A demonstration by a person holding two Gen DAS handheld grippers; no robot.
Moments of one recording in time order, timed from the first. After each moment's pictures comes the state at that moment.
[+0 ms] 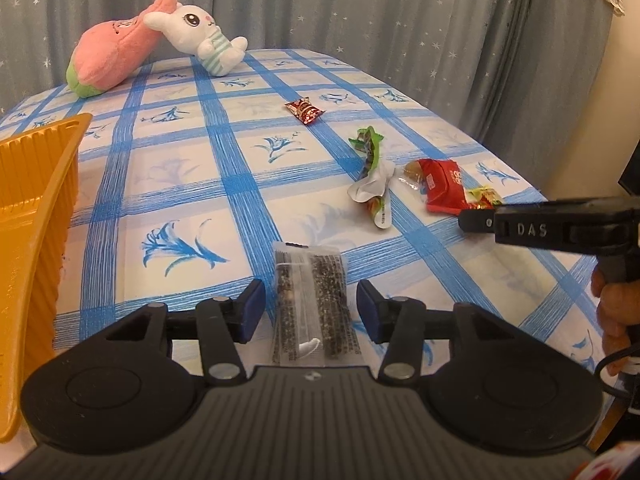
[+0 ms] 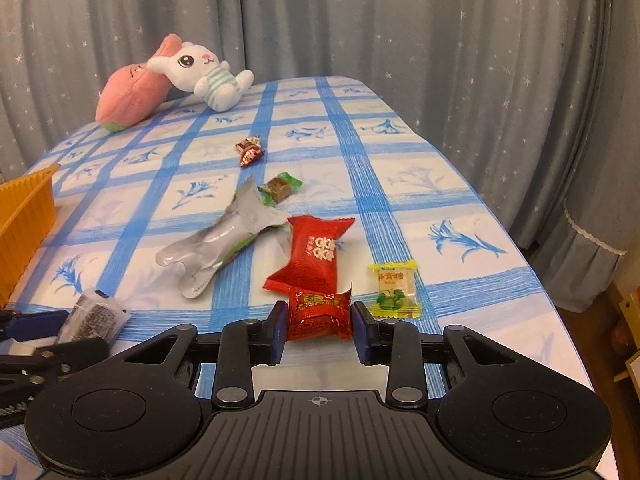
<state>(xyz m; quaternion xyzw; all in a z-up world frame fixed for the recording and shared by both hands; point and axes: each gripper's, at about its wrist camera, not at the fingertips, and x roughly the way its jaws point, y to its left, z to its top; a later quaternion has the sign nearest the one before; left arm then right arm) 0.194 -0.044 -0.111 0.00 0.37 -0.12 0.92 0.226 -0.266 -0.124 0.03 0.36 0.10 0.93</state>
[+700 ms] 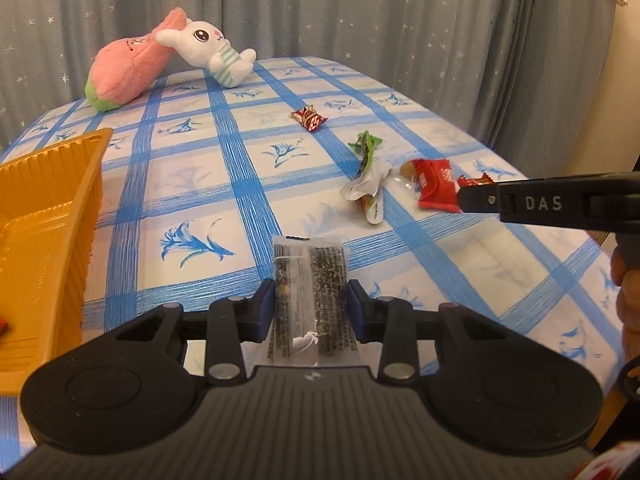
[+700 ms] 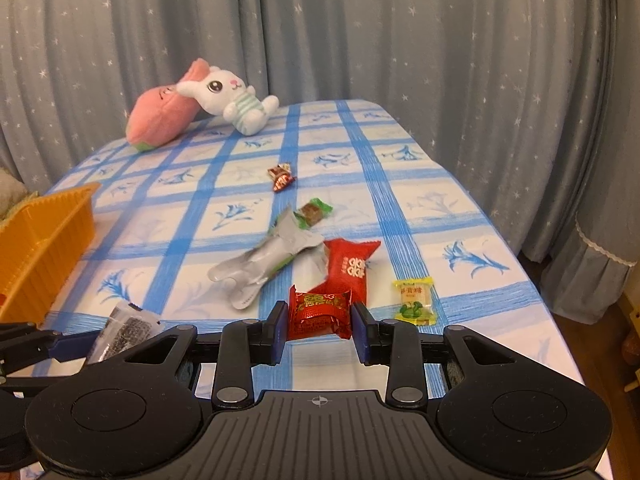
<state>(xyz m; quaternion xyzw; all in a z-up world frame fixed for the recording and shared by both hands) 0.165 -0.053 -0.092 0.01 0.36 -0.09 0.93 0.199 -0.259 -0.094 0.04 0.33 0.13 0.93</state>
